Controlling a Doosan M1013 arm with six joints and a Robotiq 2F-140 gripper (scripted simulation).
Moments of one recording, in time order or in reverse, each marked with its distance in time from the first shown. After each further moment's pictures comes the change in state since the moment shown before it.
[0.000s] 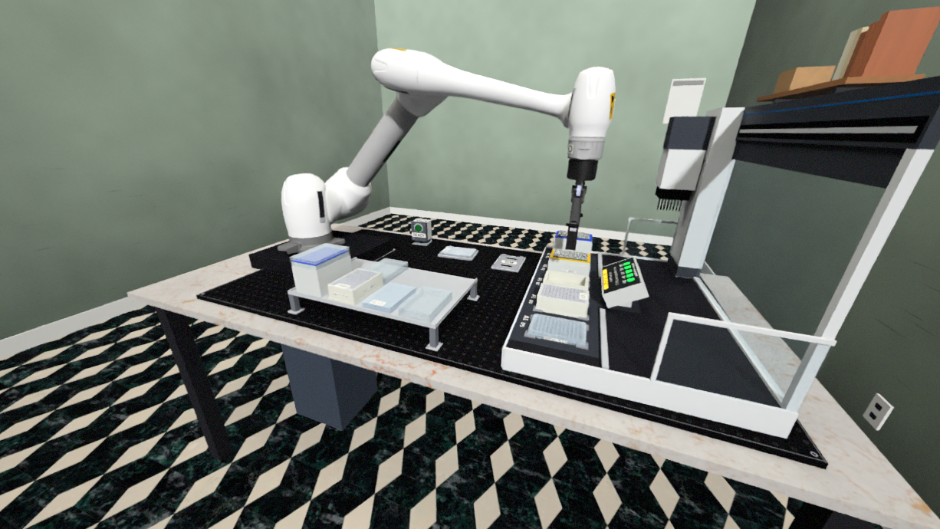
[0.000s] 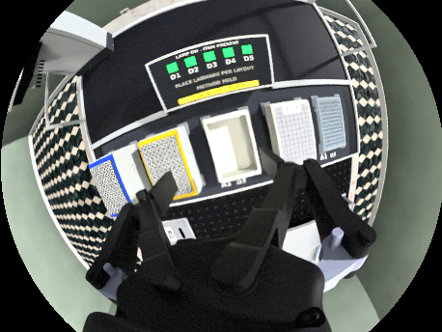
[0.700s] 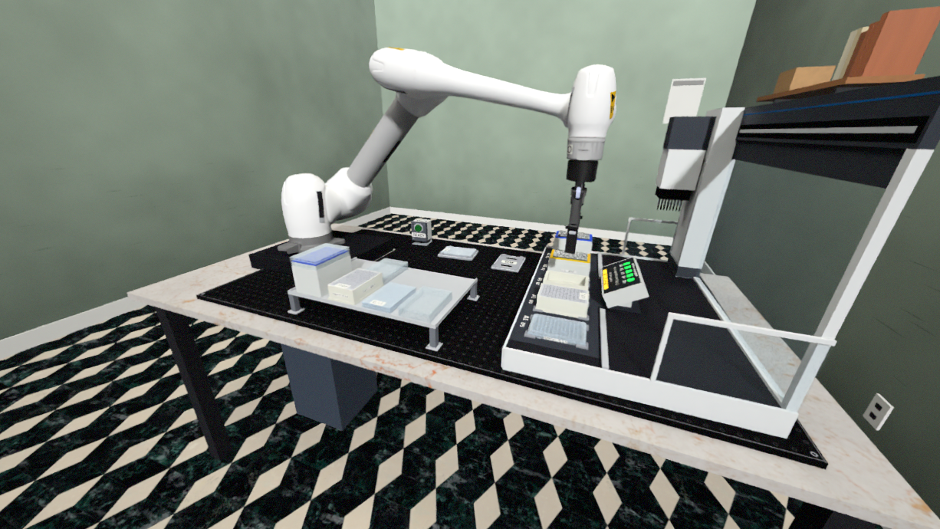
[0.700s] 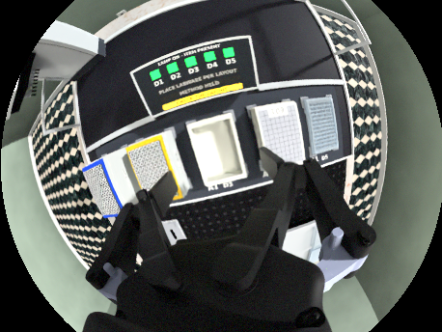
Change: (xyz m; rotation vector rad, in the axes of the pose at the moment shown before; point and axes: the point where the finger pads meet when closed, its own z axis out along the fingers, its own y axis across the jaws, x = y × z) arm 0.000 0.030 0.000 0.000 0.000 0.000
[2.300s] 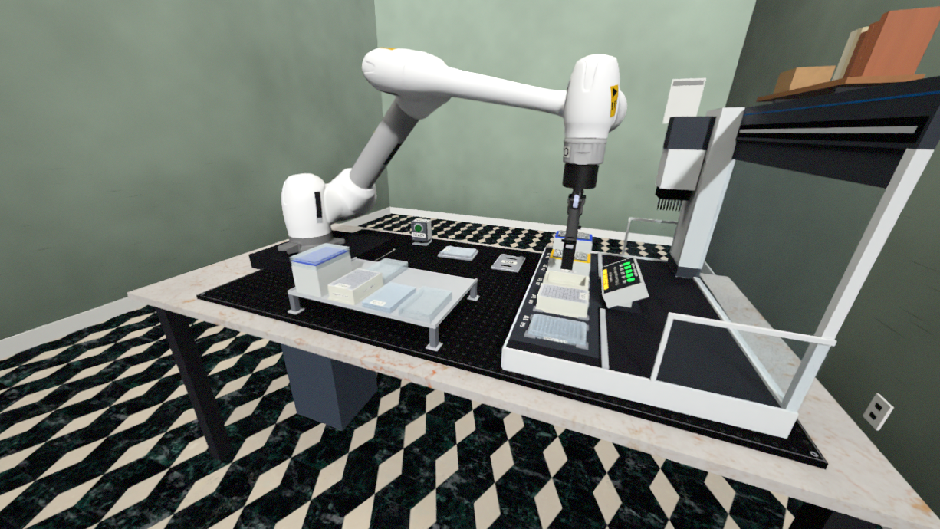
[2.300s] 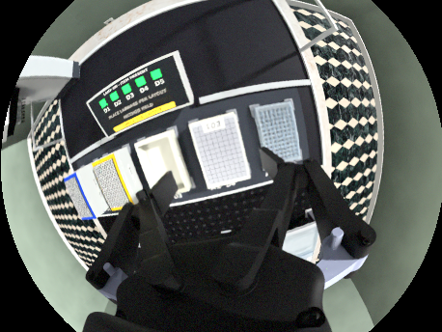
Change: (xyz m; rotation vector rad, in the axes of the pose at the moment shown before) arm 0.000 0.118 0.000 0.000 0.000 0.000
